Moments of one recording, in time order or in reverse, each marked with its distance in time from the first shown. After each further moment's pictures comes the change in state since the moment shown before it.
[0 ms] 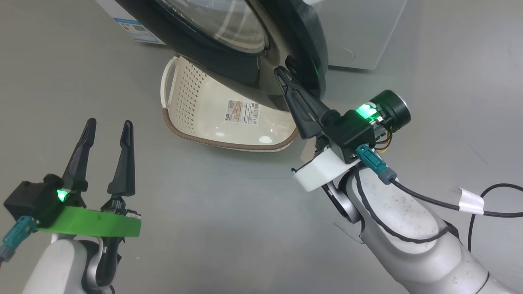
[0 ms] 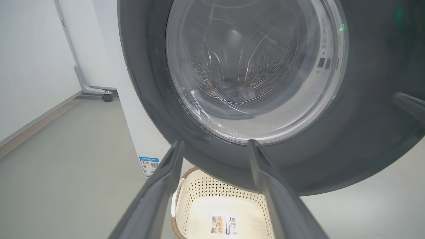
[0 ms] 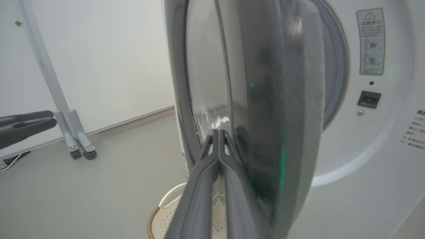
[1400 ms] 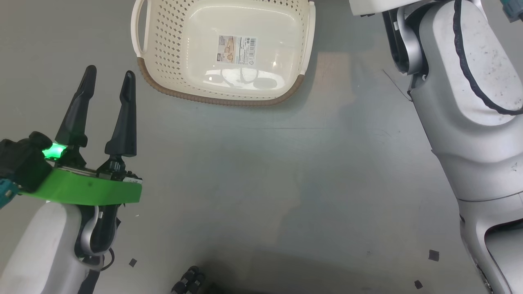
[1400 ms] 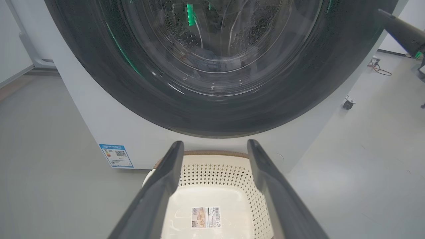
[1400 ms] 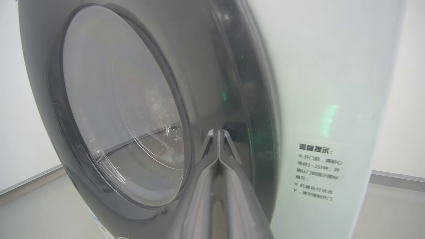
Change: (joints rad) left arm -0.164 0.048 -0.076 -0.048 -0.107 0.000 0.000; right arm -0.474 -0.007 -0.244 0.149 0.003 -0.010 -0.033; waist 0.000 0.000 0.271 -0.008
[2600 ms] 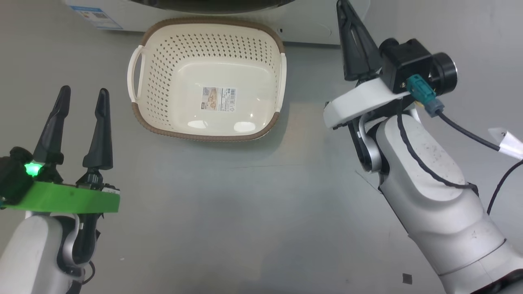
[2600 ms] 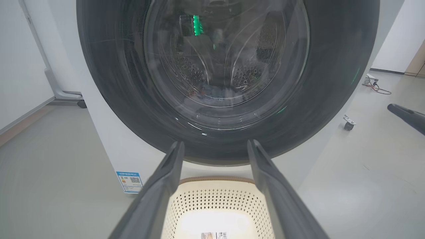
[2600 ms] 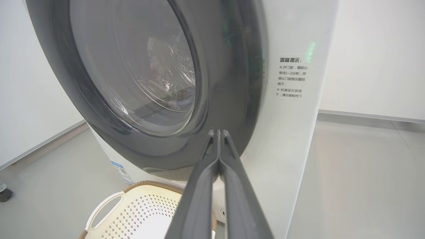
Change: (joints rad) left arm 0.062 0.024 0.071 0.048 0.033 0.000 0.000; right arm 0.309 -0.001 0.115 0.042 0.155 -0.007 0.000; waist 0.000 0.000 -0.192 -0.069
